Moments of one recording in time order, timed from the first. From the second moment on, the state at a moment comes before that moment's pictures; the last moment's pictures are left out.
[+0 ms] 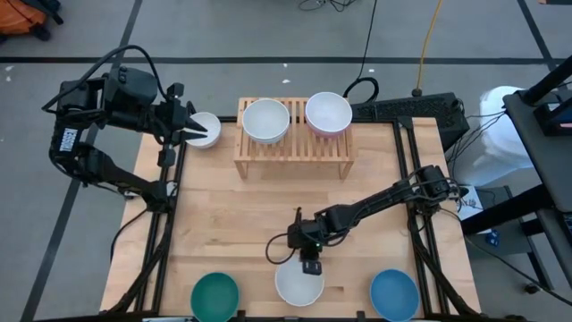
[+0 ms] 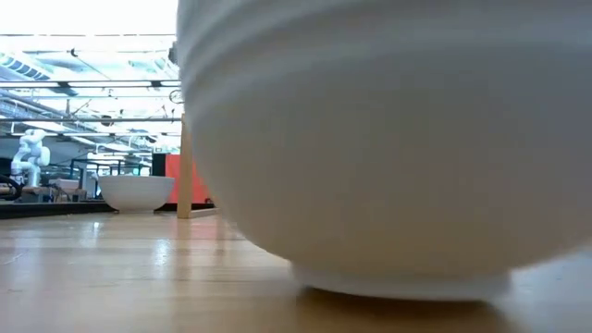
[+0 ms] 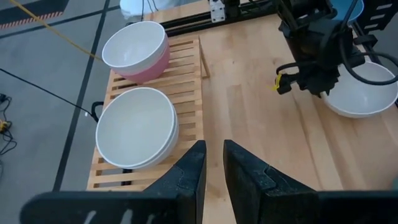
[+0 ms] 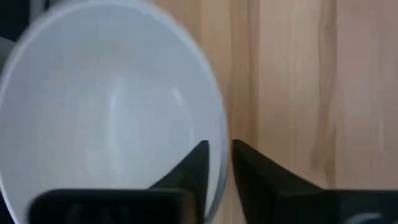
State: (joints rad) left arm 0.23 1.33 2.22 -1.57 0.05 0.35; right arm 0.29 1.92 1.27 -0.38 -0.32 0.45
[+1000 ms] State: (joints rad) left arm 0.22 1.34 2.22 -1.57 0.05 0.34; right arm 0.24 1.50 1.27 -0.67 0.11 0.33
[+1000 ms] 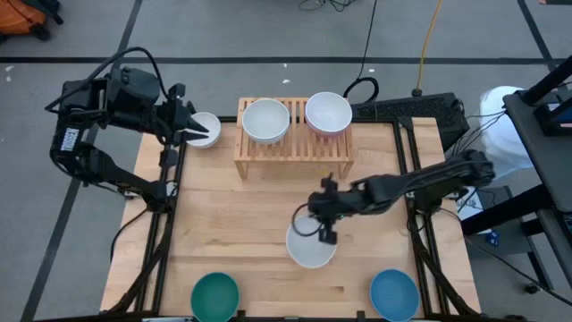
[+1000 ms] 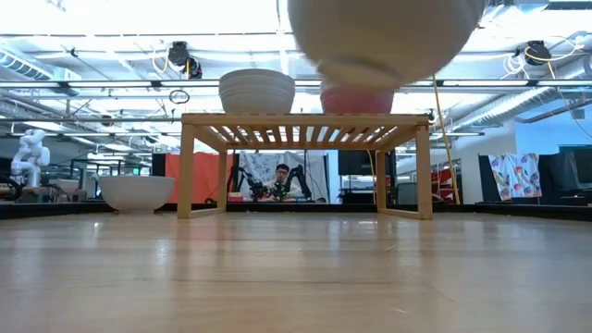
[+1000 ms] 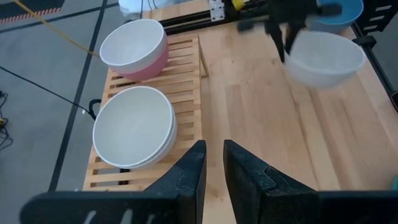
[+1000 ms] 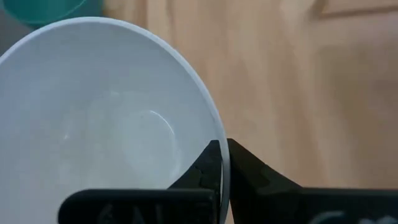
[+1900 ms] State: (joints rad) left arm 0.22 1.38 2.22 -1.55 0.08 0.10; right arm 0.24 1.32 1.27 -0.78 0.24 0.26
